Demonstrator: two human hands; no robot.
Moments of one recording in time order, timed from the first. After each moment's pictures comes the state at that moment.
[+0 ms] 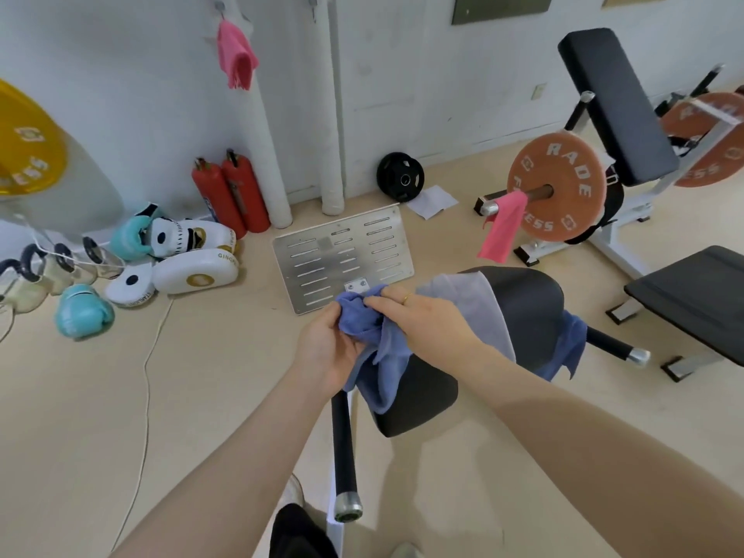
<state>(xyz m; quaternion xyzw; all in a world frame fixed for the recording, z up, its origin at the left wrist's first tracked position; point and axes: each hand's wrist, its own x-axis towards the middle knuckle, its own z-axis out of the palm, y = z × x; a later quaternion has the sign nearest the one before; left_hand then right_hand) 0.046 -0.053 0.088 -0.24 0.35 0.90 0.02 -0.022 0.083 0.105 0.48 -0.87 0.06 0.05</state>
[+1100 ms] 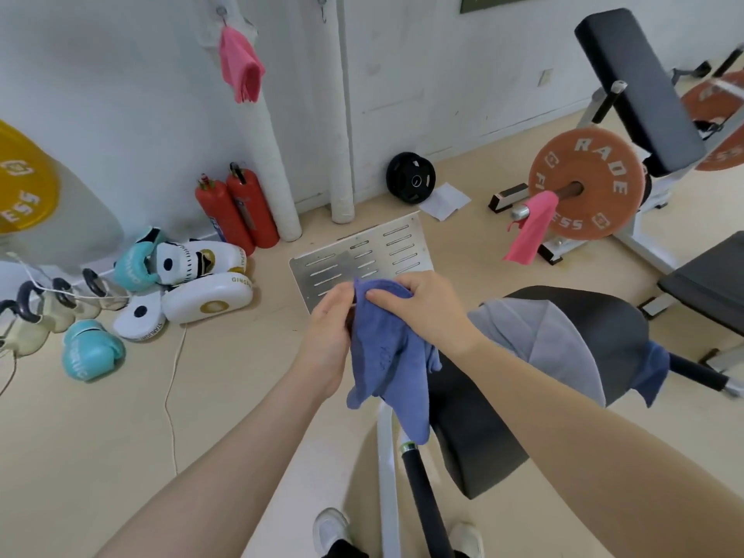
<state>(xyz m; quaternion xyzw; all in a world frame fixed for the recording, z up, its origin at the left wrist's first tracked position) -0.029 -0.203 0.107 -0.16 0.59 0.79 -0.02 -0.086 -0.083 0.128 0.17 -0.86 0.47 -0.12</state>
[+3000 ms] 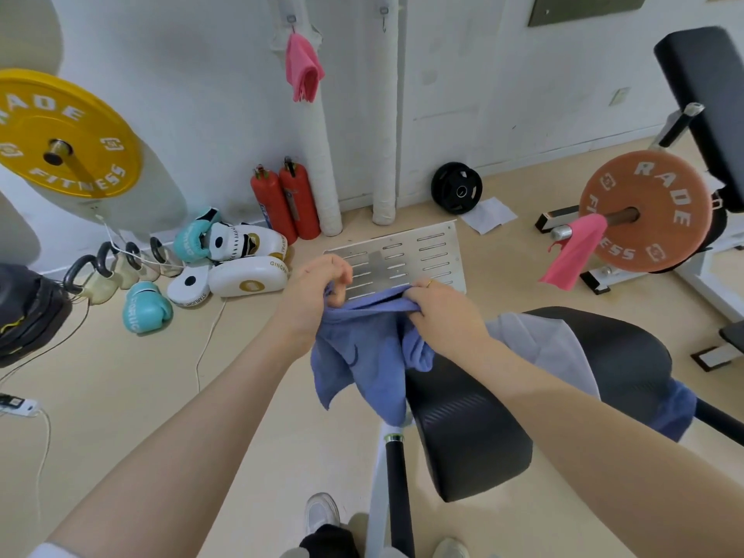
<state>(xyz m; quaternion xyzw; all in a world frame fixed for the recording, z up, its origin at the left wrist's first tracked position) -0.012 -0.184 0.161 -0.23 0.68 0.69 -0.08 -0.094 -0.031 0.113 0.35 -0.91 0.18 -0.09</state>
